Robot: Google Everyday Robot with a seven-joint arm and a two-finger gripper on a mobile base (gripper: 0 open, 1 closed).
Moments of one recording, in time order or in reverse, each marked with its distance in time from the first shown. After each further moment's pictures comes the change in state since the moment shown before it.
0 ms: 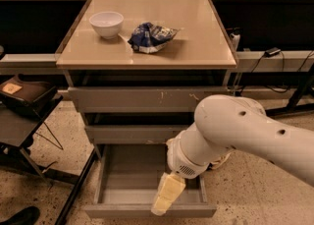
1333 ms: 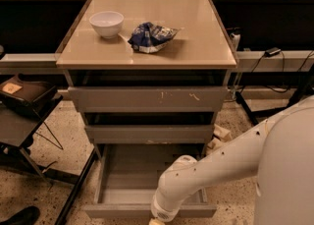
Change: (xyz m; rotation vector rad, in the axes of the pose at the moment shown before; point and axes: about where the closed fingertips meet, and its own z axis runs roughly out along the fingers) arm 0.111 0.018 0.250 -0.116 0.226 0.072
